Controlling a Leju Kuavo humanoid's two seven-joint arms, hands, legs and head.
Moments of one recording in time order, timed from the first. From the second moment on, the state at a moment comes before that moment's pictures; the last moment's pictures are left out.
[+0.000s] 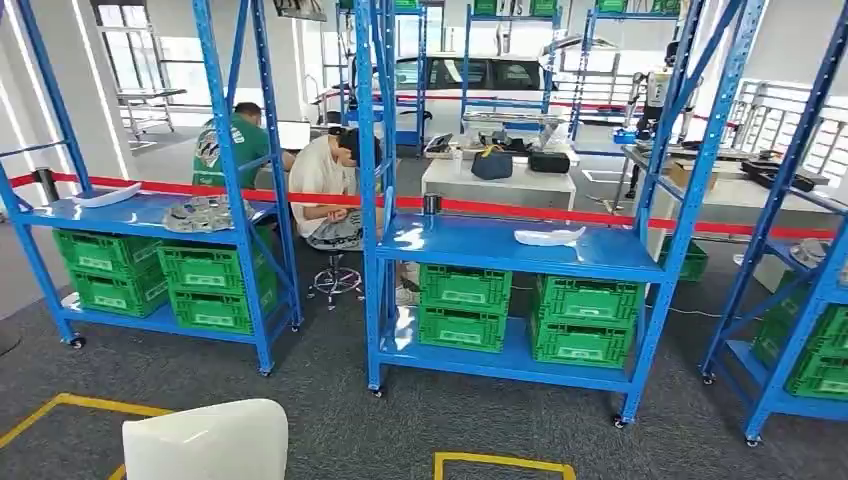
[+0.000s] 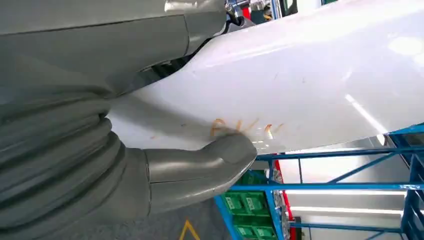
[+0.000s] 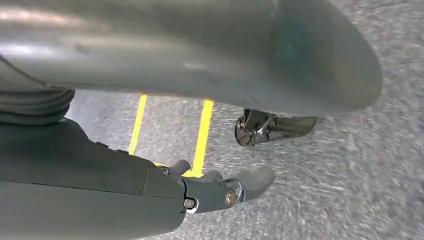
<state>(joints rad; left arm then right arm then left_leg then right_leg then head) -0.08 0.07 -0.14 -1.66 0.24 -0.55 -0.47 -0.02 0.07 -0.21 -0.17 0.11 0.12 0.07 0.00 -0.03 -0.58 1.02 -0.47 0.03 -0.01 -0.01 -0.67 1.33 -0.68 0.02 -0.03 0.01</state>
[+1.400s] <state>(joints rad) 0.00 -0.04 -0.14 -1.93 -0.15 0.13 -0.61 -0.02 0.07 -0.20 -0.17 0.12 0.12 0.06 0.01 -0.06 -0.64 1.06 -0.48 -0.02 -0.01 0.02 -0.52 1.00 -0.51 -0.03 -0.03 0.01</state>
